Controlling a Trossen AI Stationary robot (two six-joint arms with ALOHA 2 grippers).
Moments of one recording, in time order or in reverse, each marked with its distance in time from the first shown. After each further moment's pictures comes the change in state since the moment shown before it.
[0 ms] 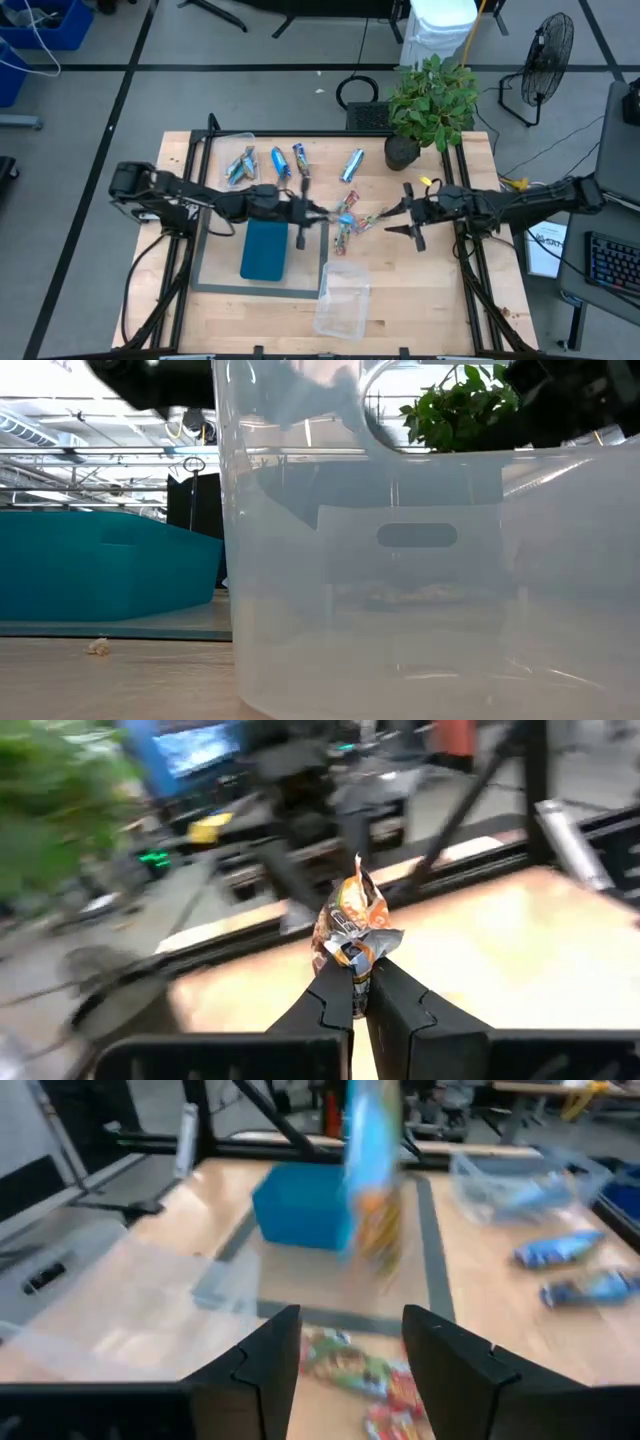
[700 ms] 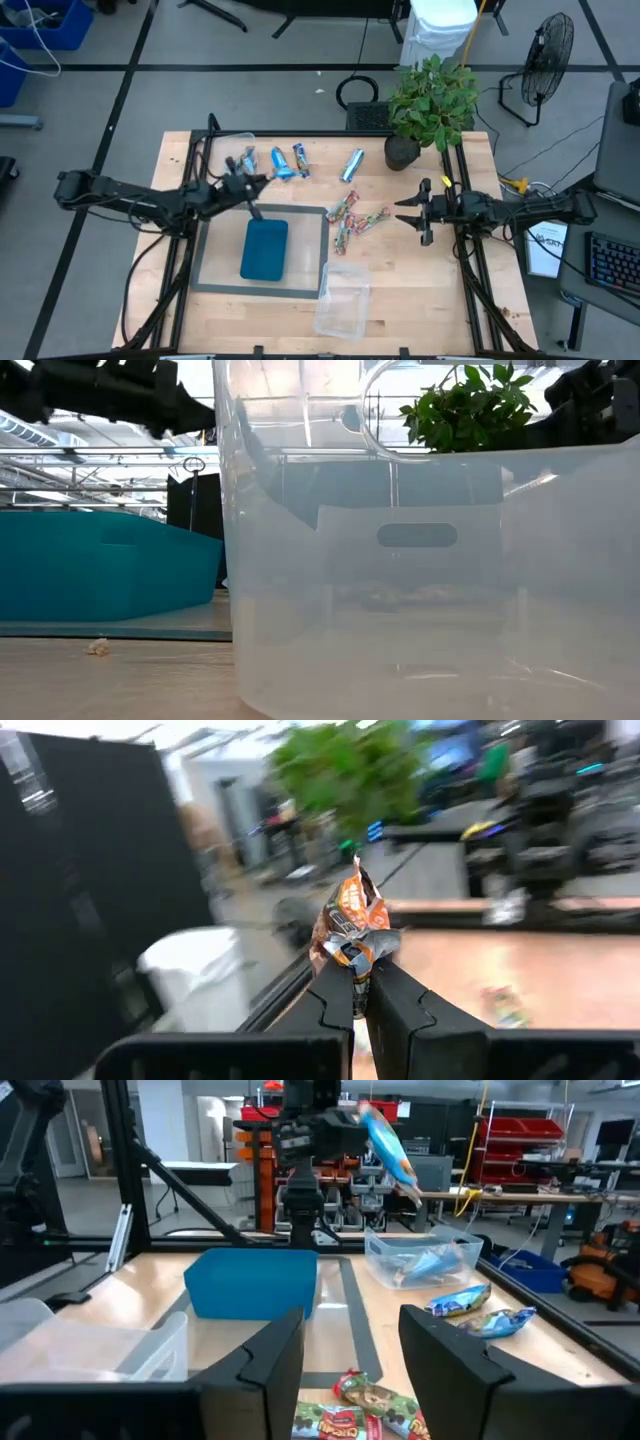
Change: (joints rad) left arm 0.012 -0.666 -0.469 -0.032 -0.530 -0.084; right arm -0.001 -0.383 -0.292 0.213 0.173 -0.014
